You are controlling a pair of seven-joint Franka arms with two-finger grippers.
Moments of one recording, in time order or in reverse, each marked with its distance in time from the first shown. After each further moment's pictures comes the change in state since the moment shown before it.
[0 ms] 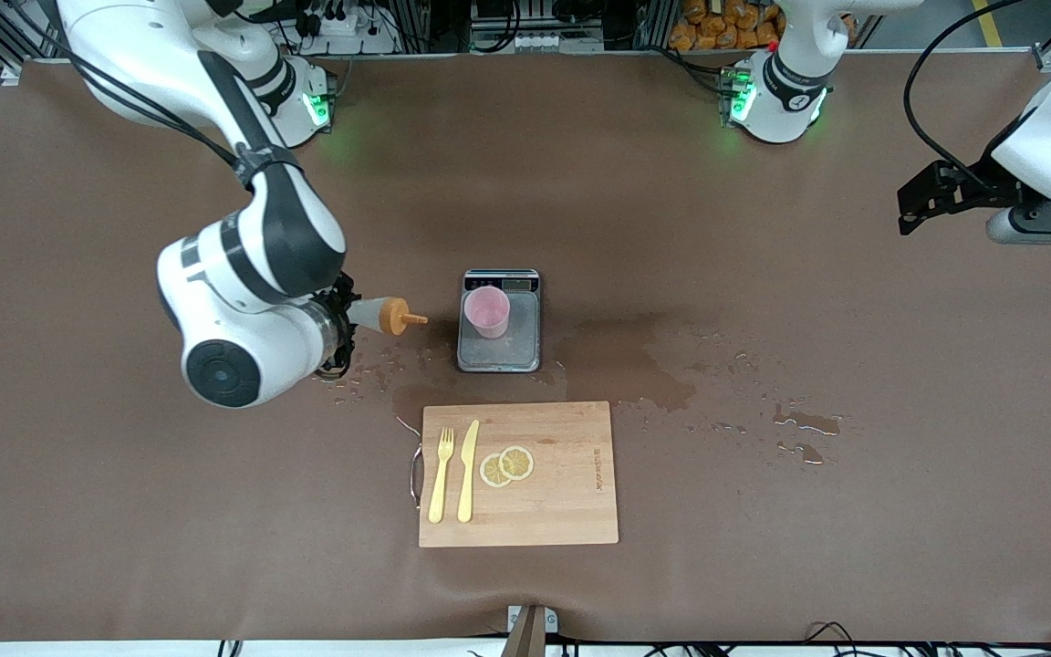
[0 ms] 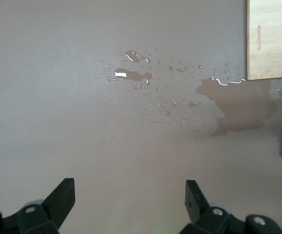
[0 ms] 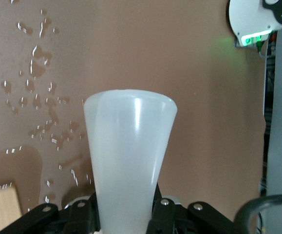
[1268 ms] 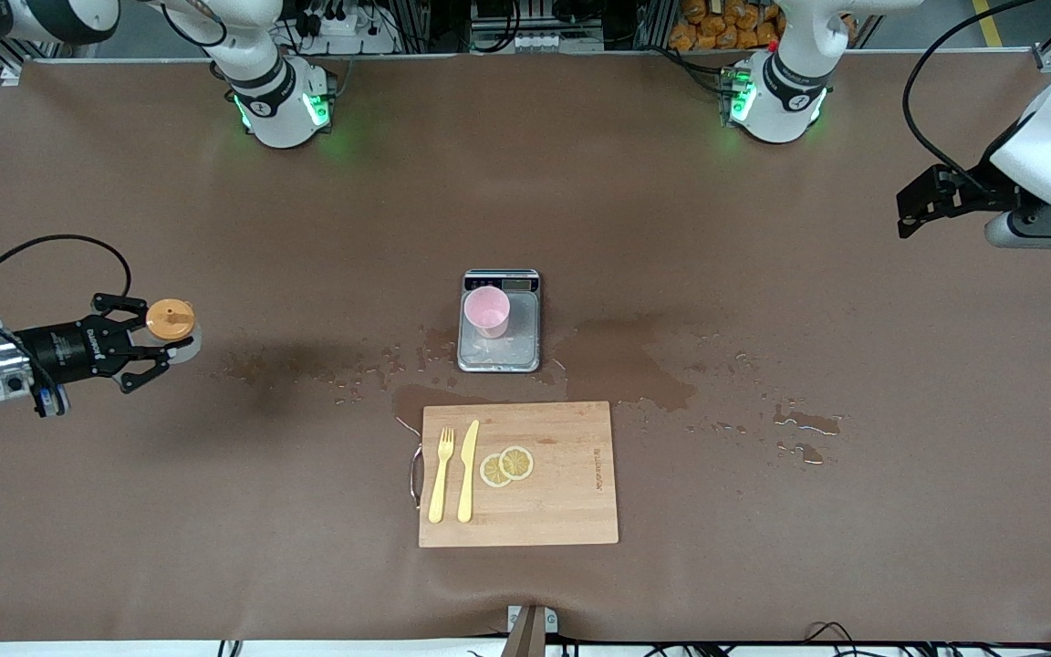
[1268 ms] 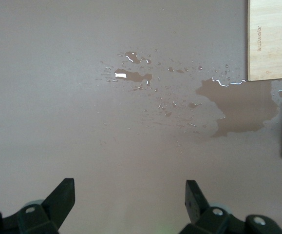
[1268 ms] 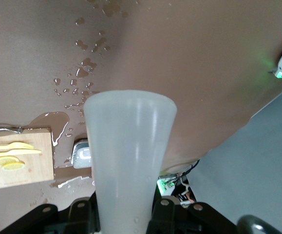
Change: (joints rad) left arm 0.000 0.004 0.001 -0.003 0.000 0.008 0.000; right arm -0.570 0.029 -0.005 -0.082 0.338 -0.110 -0.898
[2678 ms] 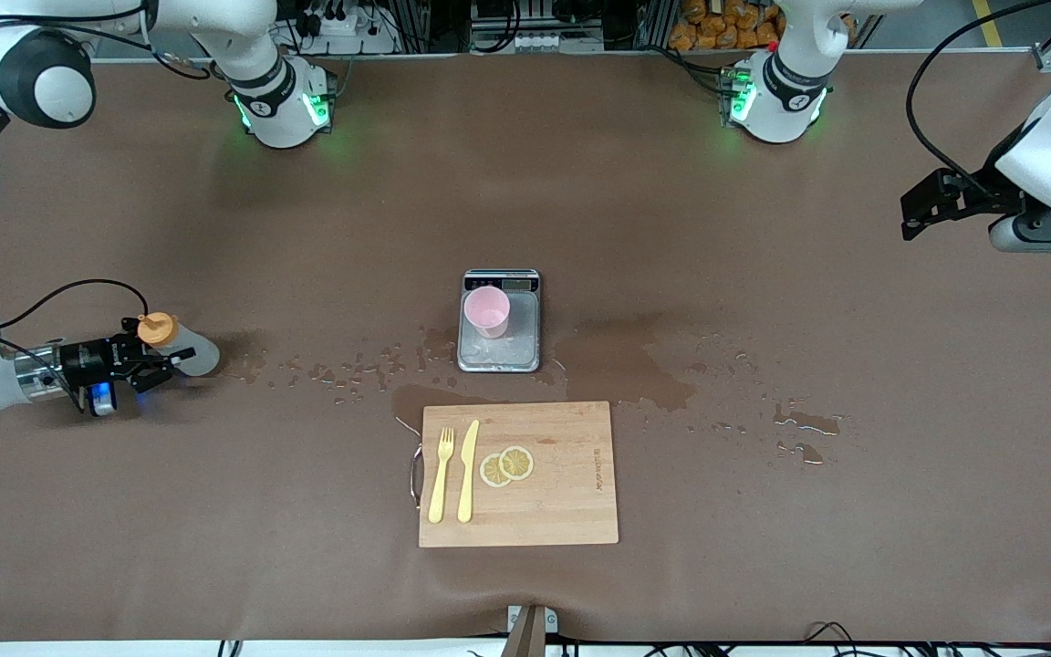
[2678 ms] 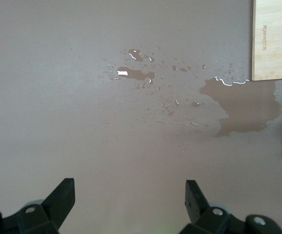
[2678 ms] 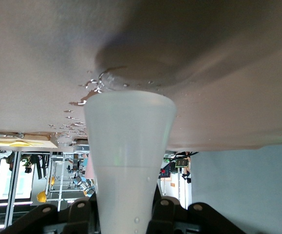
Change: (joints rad) left arm 0.016 0.001 0.002 -0.008 0.000 0.001 0.000; right arm -0.241 0.340 -0.003 -0.023 0.085 0.031 -0.541
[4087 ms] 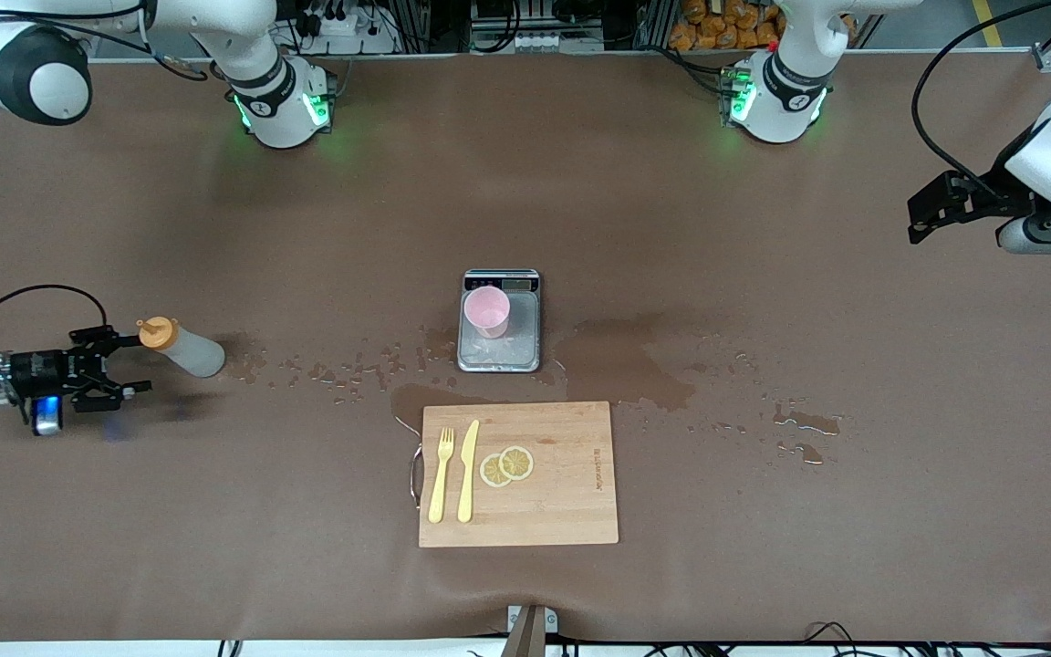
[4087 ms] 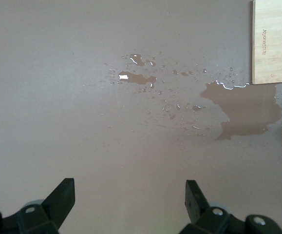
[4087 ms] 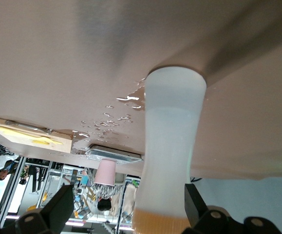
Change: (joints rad) left arm 0.008 0.000 -0.001 0.000 0.000 0.017 0.016; right arm -0.005 -0.040 0.006 0.158 -0.030 0.002 -0.028
